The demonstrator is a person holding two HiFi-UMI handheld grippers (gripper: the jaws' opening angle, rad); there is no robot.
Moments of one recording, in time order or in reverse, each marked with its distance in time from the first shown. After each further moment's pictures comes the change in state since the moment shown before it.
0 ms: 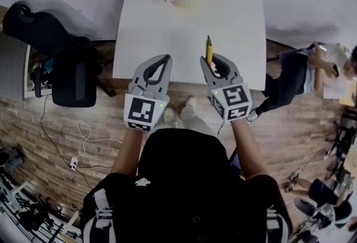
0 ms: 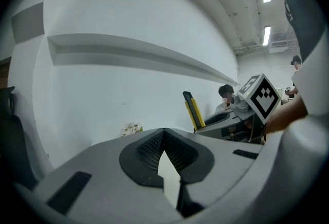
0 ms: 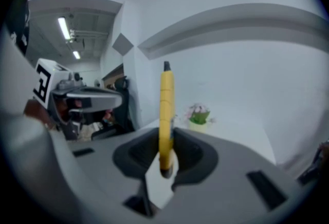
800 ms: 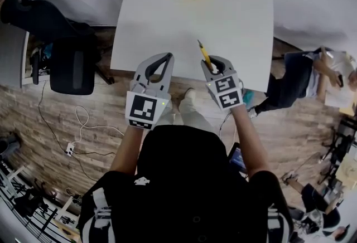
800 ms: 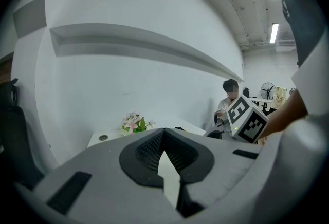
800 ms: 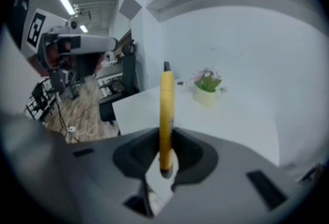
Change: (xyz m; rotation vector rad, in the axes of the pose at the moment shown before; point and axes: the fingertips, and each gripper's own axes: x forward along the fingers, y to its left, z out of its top) left arm 0.013 -0.001 -0.032 -0.031 0.079 0.033; right arm 0.044 -0.015 -0.112 -0.133 0.335 0.095
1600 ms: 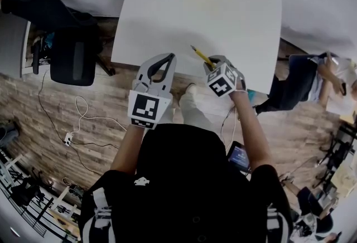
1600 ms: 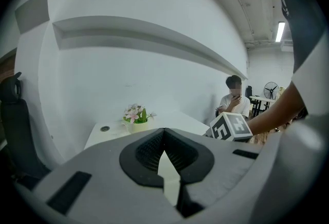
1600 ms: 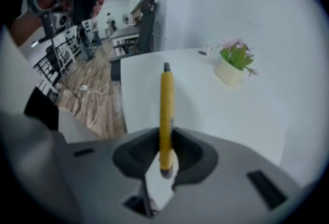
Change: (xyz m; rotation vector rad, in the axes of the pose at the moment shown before) left arm -0.001 -0.003 -0.027 -0.030 0.060 0.024; right arm 0.049 0.003 -0.078 -0.269 0.362 0.096
